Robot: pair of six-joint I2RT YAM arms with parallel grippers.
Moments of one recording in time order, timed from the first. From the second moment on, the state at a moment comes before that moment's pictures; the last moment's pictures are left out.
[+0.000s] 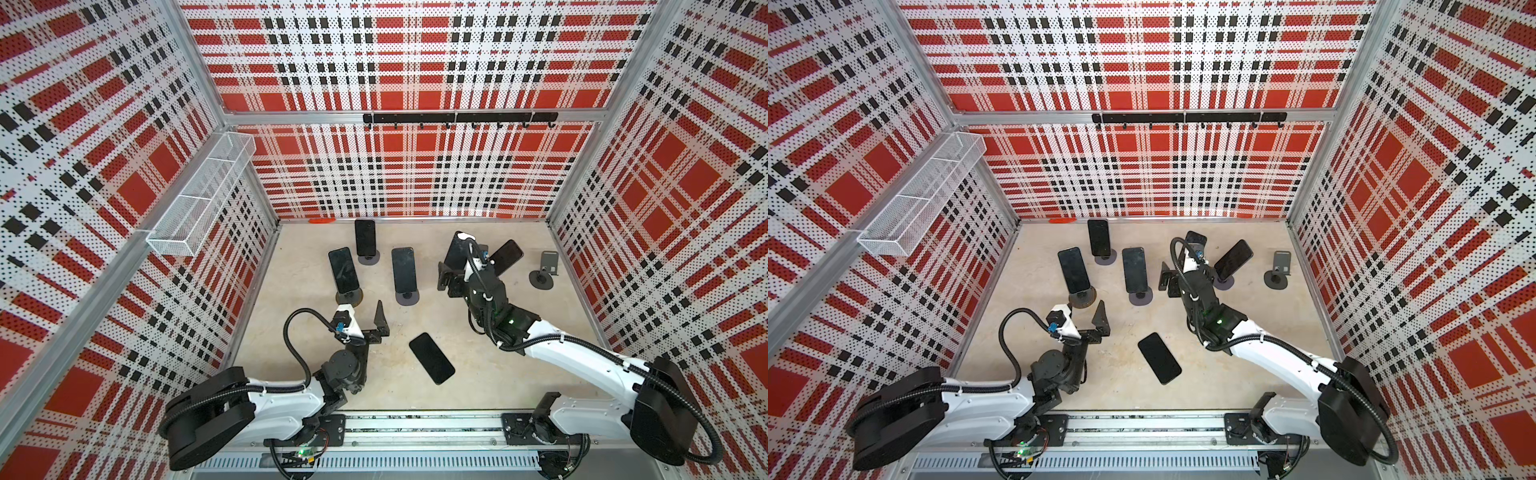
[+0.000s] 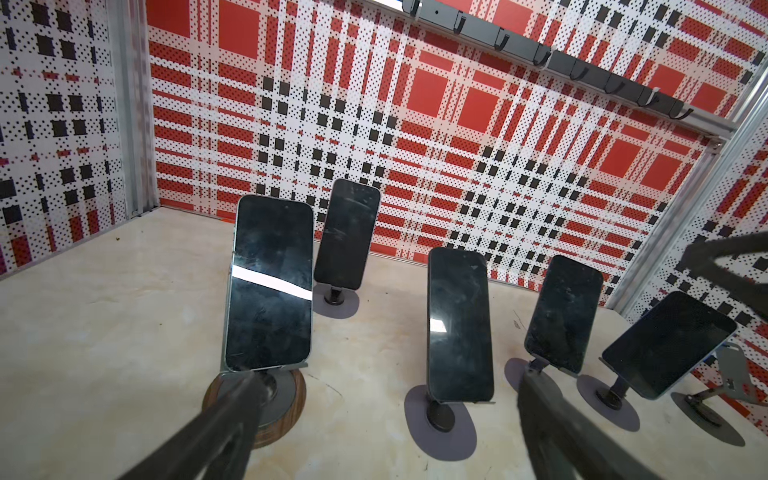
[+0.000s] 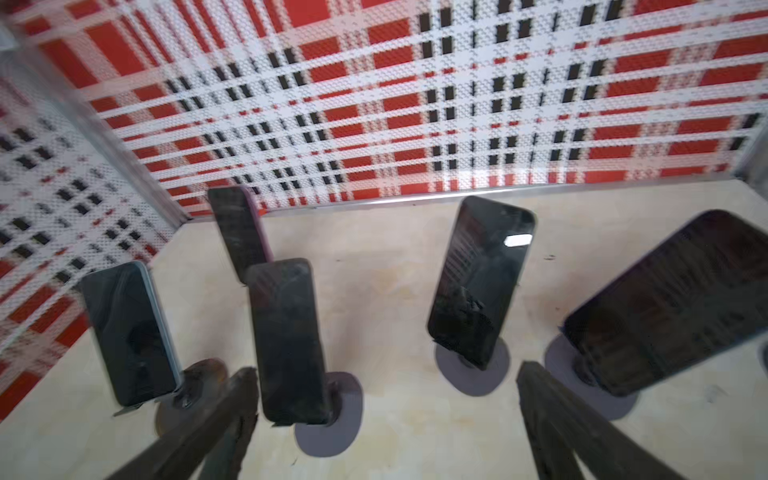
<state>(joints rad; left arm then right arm) -1.03 1.15 0.12 1.17 -0.99 -0.16 0.72 1.25 0.87 0.07 0.57 0.43</state>
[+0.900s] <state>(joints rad) -1.05 1.13 0.13 1.11 -1.00 -0.20 0.27 1.65 1.53 -0.84 0.59 1.05</state>
